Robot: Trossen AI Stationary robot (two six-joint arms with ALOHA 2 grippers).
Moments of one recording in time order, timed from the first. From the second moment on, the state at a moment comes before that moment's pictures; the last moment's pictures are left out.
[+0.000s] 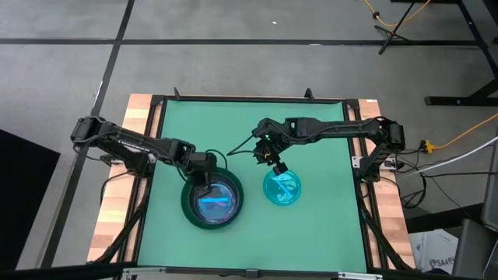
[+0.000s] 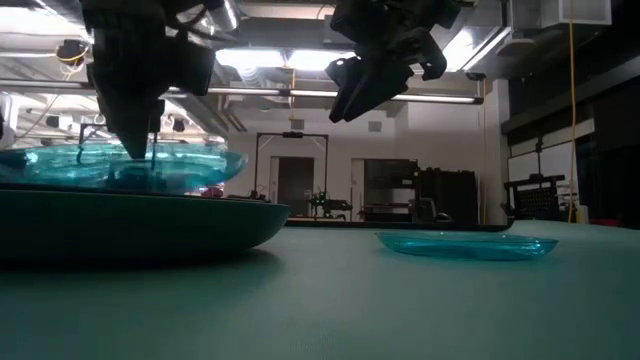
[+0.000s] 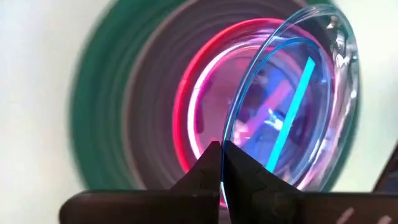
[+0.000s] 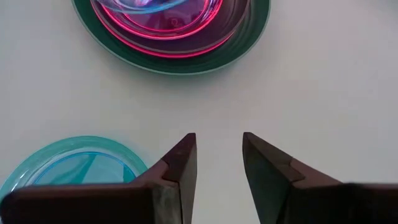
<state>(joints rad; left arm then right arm) -0.12 1.34 0.86 -0.73 0.15 -0.68 -0.11 1.73 1.41 -0.63 -0.25 -0.64</state>
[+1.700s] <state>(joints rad) -0.09 1.34 0.86 -0.75 0.13 -0.68 -0.10 1.73 1.41 -0.63 -0.25 -0.64</state>
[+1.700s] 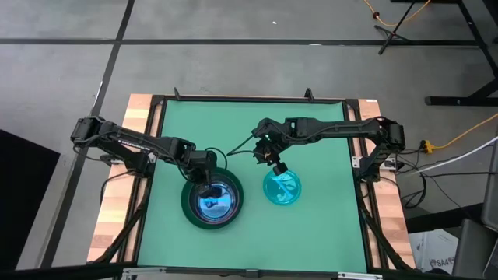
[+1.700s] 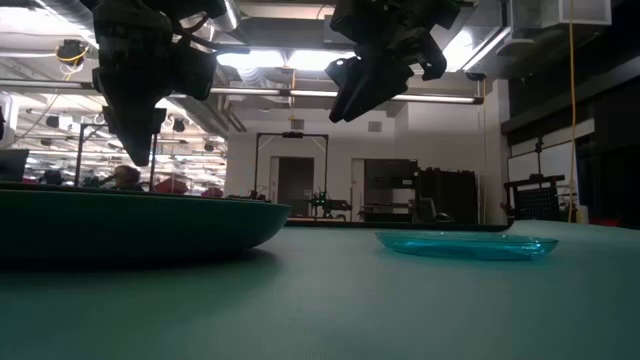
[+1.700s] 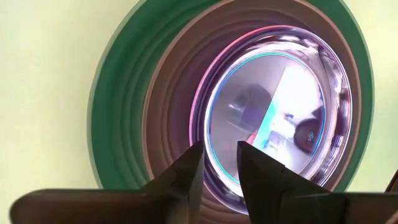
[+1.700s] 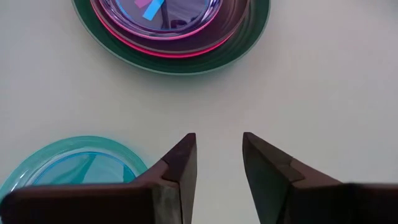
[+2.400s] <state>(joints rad) -0.09 1.34 0.86 -0.75 0.13 -0.68 -0.10 1.73 1.41 -0.72 -0.25 -0.64</state>
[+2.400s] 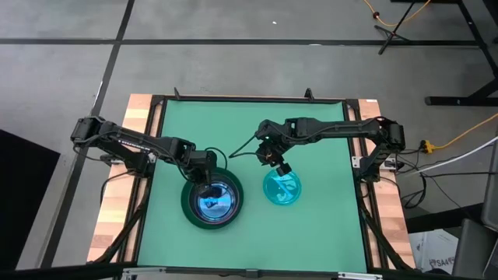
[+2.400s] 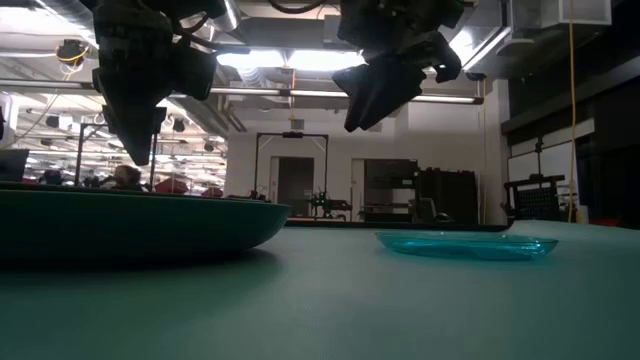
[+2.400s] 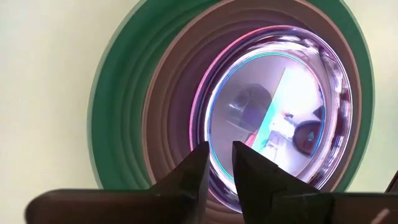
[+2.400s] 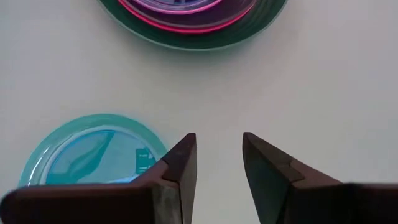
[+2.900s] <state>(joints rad) -0.09 1.34 0.86 -0.75 0.11 -0.68 -0.11 1.65 1.41 -0.86 -0.25 -0.66</state>
